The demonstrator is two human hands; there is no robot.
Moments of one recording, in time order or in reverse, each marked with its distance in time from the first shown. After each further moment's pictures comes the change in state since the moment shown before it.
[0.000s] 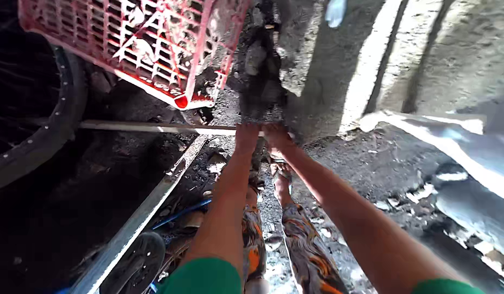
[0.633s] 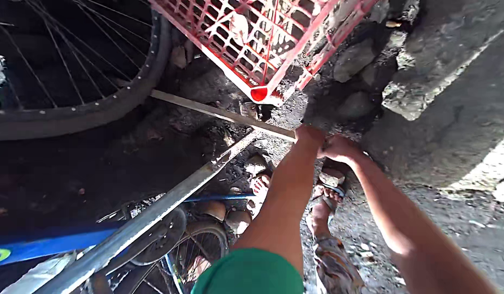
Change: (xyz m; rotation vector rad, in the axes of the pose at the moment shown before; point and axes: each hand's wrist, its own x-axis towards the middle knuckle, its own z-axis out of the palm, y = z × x) left_hand 0.035 0.001 -0.037 -0.097 -0.293 -0.114; right_hand 0.069 0.007 -0.019 0.156 -0.389 0.205
